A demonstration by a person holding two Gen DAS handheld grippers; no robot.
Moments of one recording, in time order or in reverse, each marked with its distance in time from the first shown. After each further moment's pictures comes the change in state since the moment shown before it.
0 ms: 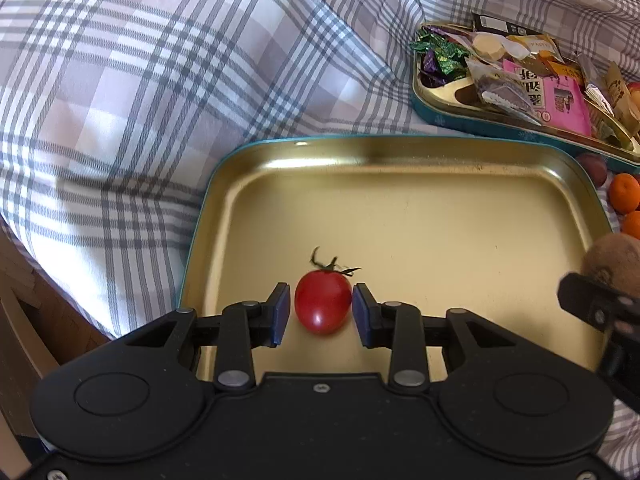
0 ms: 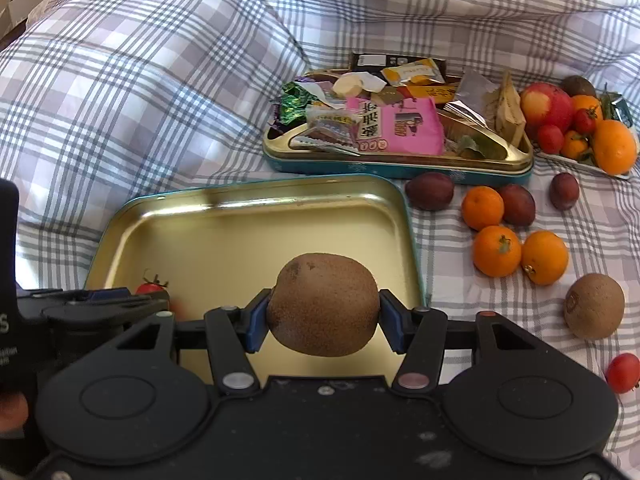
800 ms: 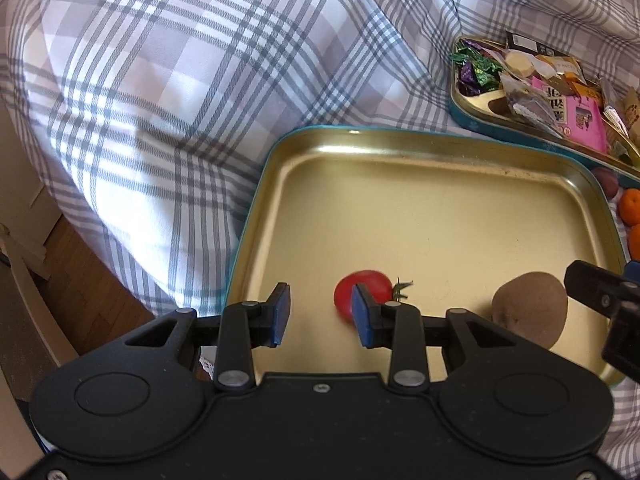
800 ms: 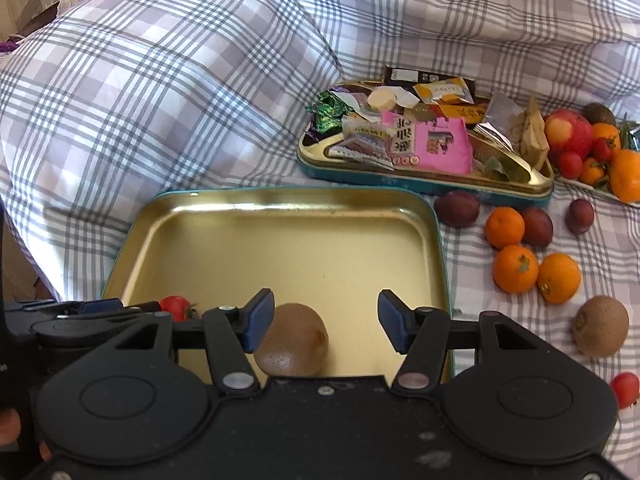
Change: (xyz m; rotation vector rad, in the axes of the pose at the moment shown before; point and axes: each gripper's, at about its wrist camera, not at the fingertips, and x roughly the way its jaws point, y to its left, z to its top) left arm -0.021 0.026 -0.020 -0.091 -0.011 0.039; right arm -0.019 0.012 -0.006 -0.065 -0.020 0.039
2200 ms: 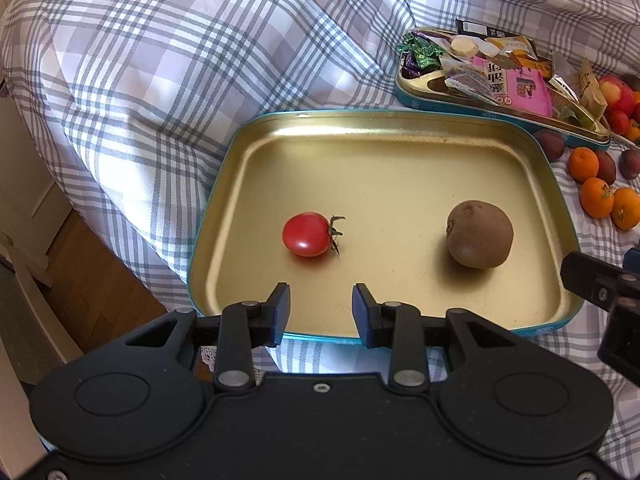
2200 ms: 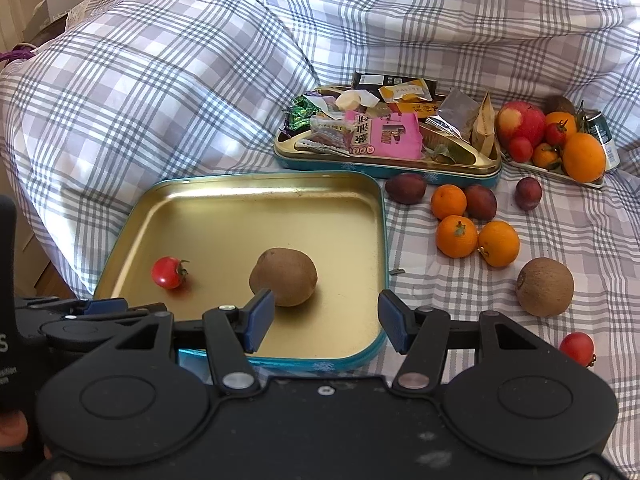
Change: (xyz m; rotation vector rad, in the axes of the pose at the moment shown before) left arm -0.042 -0.043 -0.036 0.040 -0.015 -0.004; right arm -0.051 -0.026 -0.034 0.013 -0.043 -0.009
